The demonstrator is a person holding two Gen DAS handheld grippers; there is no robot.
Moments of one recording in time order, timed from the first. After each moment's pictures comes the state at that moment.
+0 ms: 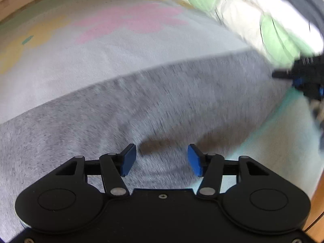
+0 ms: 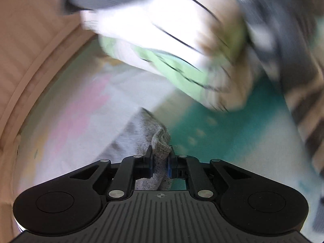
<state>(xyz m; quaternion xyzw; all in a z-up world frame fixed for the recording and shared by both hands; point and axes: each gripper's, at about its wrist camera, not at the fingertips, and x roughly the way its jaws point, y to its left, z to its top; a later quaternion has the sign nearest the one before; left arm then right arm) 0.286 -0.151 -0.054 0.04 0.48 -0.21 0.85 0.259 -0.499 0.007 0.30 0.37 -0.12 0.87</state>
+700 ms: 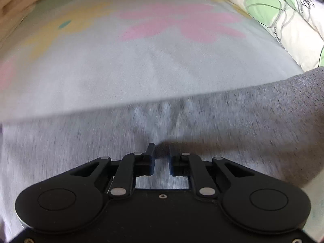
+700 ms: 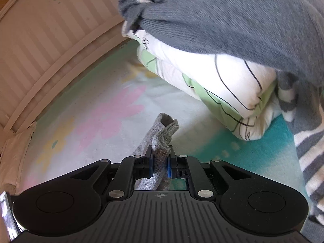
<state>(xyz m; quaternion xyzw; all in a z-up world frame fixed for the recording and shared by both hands) 0.325 -0.151 -0.056 0.02 0.52 -0.07 0.85 0.249 -0.479 0.055 0.26 0.34 -0.06 0.90</state>
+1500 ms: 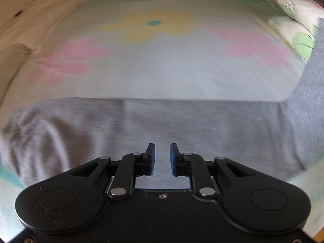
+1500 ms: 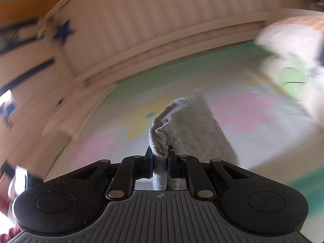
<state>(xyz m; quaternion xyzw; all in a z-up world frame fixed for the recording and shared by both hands) 0.268 0.081 0.007 -0.01 0.49 0.00 0.87 0.263 -0.223 0.120 0.12 0.32 0.18 0.92</state>
